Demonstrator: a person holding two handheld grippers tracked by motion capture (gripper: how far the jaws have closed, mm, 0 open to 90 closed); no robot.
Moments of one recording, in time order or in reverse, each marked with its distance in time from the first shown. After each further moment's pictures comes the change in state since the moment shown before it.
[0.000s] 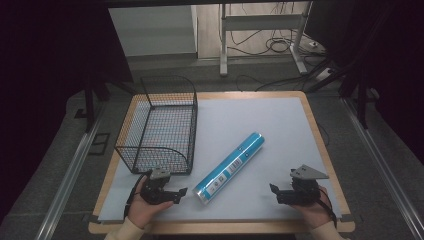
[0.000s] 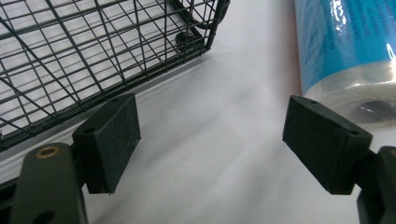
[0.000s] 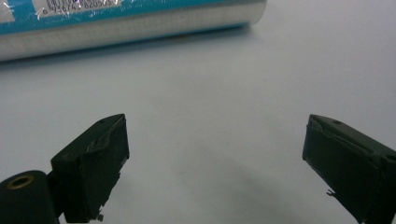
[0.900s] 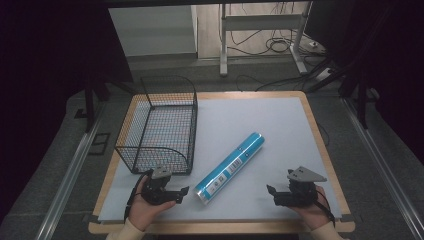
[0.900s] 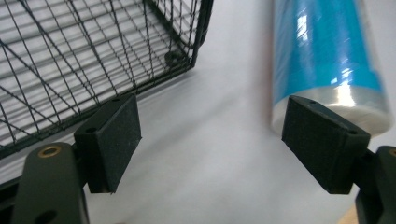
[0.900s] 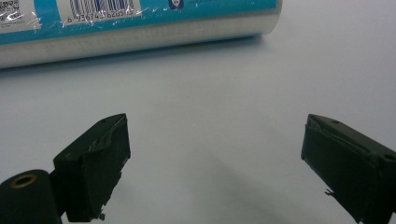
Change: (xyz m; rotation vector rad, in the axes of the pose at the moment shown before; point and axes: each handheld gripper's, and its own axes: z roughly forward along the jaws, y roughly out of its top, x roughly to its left) left arm -0.018 0.015 -0.019 -0.025 0.005 -0.022; right arm 0.012 0.002 -0.003 -0.017 0.005 -0.017
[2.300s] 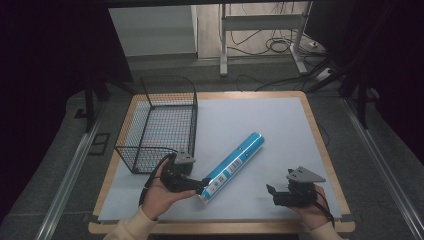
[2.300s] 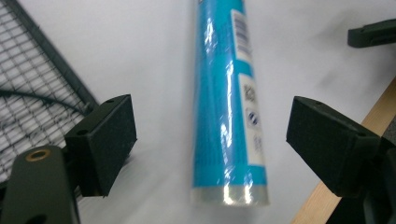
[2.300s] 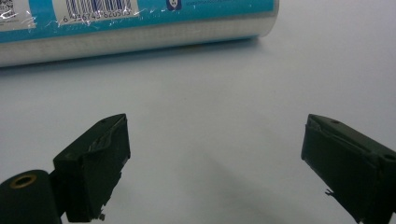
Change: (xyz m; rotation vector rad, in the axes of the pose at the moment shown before) left arm -0.050 0.070 -0.003 0.019 -0.058 0.162; right arm 0.002 0.001 0.001 -0.004 -0.019 -0.011
